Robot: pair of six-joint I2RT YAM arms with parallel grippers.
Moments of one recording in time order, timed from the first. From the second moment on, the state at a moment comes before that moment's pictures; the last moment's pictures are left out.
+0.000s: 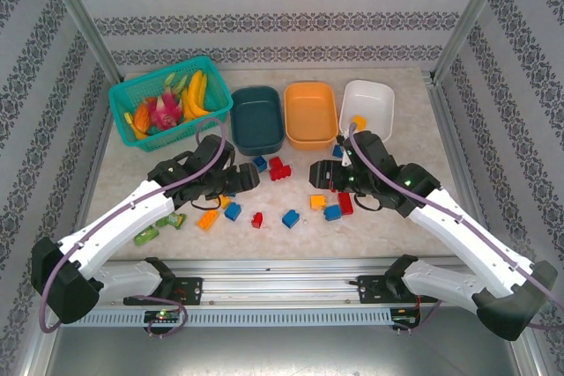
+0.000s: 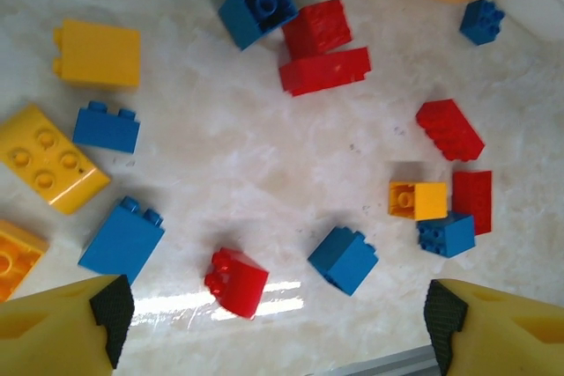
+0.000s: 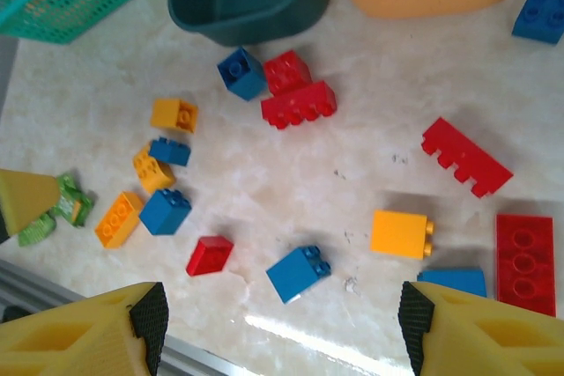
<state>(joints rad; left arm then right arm) -0.64 1.18 1.00 -0.80 0.03 -0.86 0.68 1.03 1.04 -0.83 -0.05 0.67</state>
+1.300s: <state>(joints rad) -0.85 1.72 1.10 -0.84 -0.05 -0.68 0.72 0.92 0.82 -0.76 -0.20 0.70</state>
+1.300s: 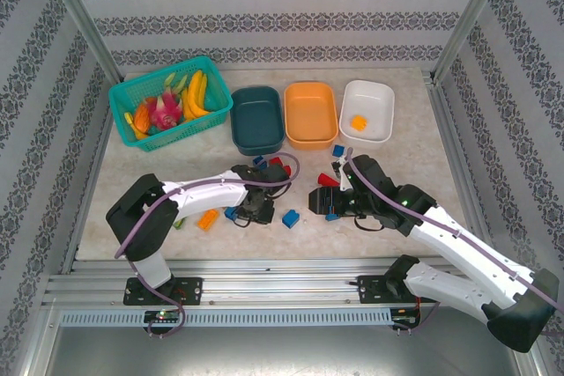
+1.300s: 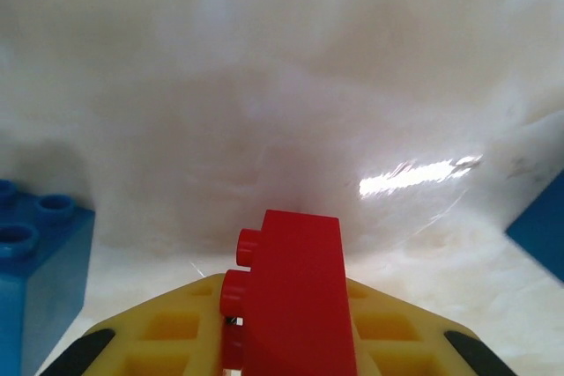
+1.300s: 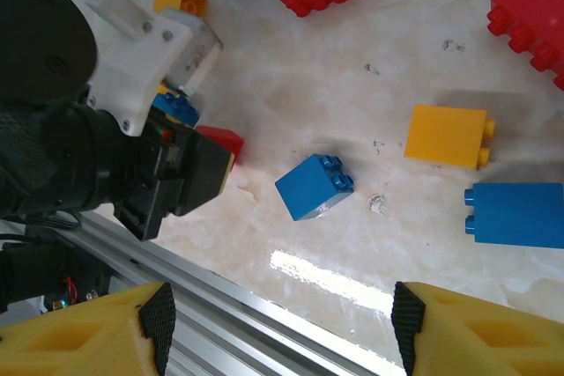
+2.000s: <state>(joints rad) -0.45 2.19 2.05 -0.99 -0.02 -0.56 0.48 1.18 1.13 -0.53 -0.11 0.79</state>
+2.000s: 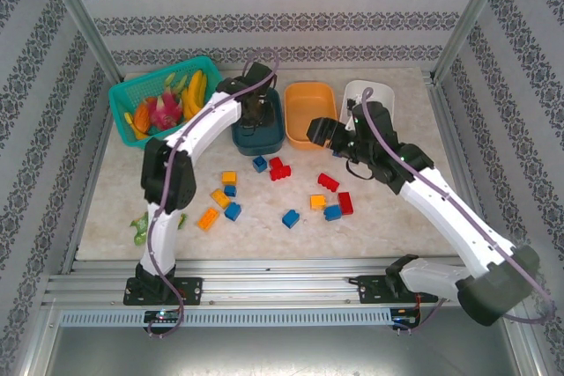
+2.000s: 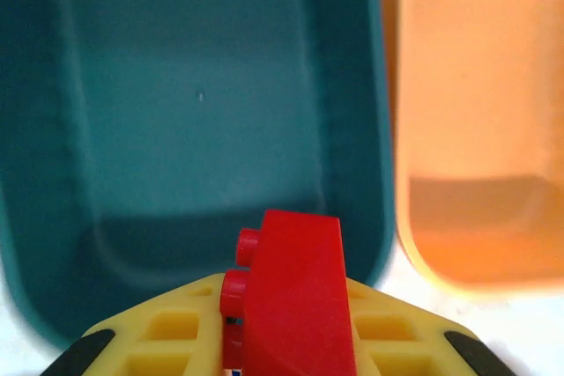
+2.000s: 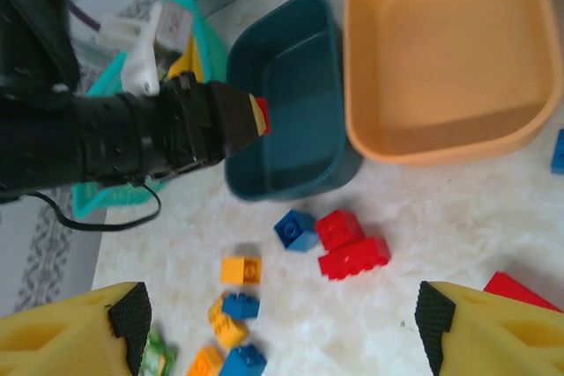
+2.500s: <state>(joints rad) -0.37 2.52 2.33 -1.06 0.04 -0.55 0.39 1.25 1.16 -0.58 -0.15 0.84</state>
